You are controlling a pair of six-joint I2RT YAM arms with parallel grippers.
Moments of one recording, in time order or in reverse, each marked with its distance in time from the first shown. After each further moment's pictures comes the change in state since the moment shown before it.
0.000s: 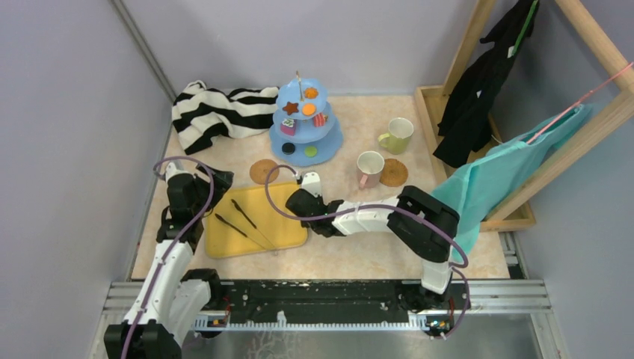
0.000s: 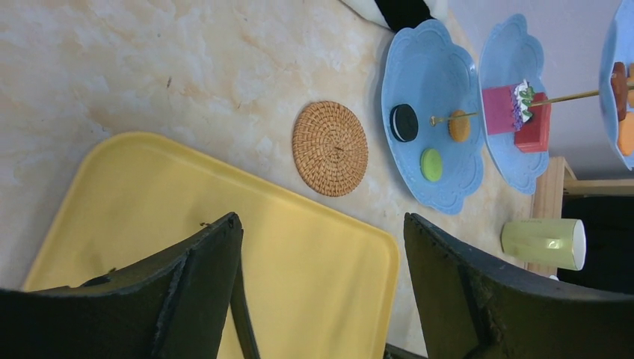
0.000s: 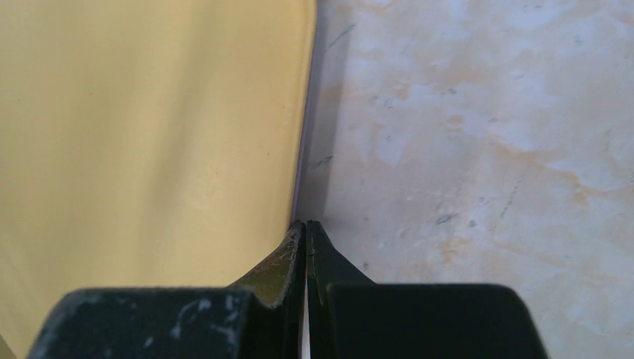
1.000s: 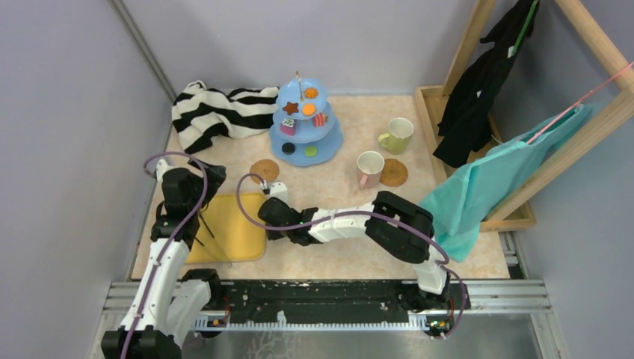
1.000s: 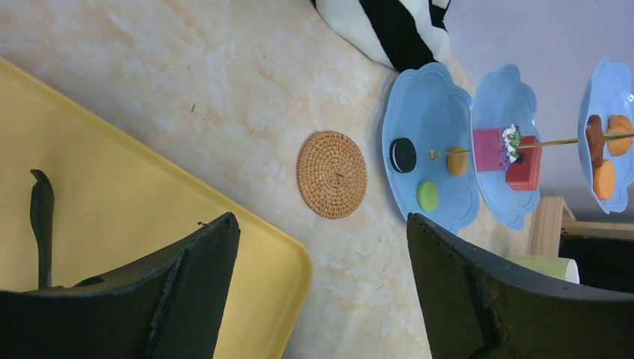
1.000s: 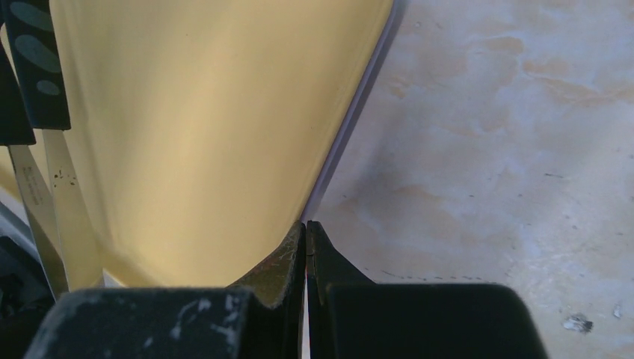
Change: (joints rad) left arm -0.002 -0.016 0.096 -0.106 -0.099 -0.031; right arm 0.144 0.152 0.212 0.065 -0.196 0.097
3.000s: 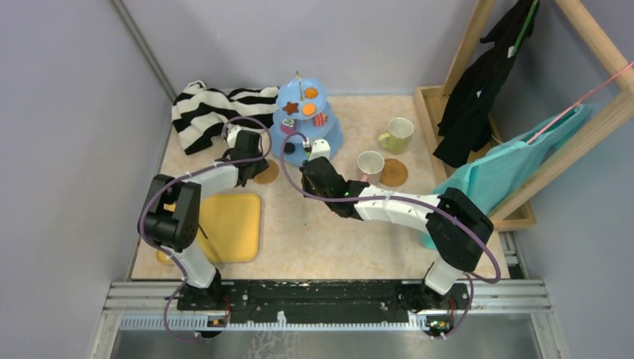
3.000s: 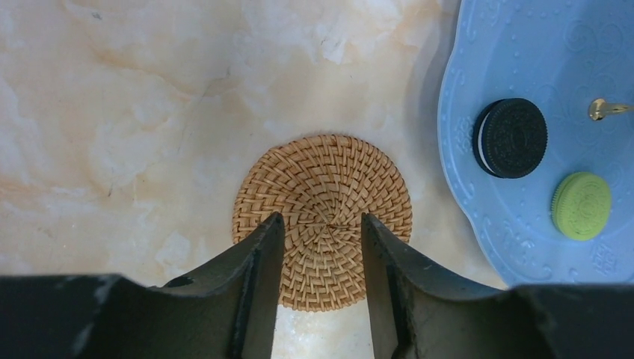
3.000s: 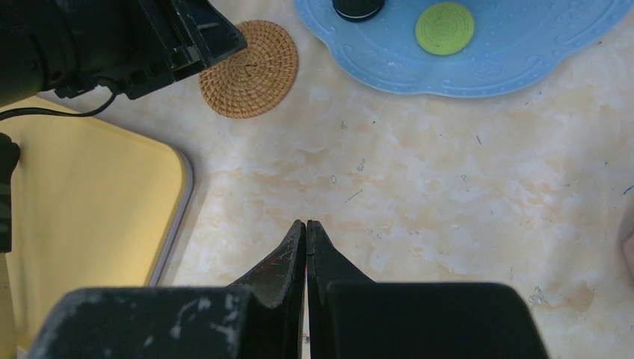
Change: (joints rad) left arm -0.306 0.961 0.410 0.178 -0.207 0.133; right arm -0.267 -0.352 -0.184 0.056 0.071 -0.274
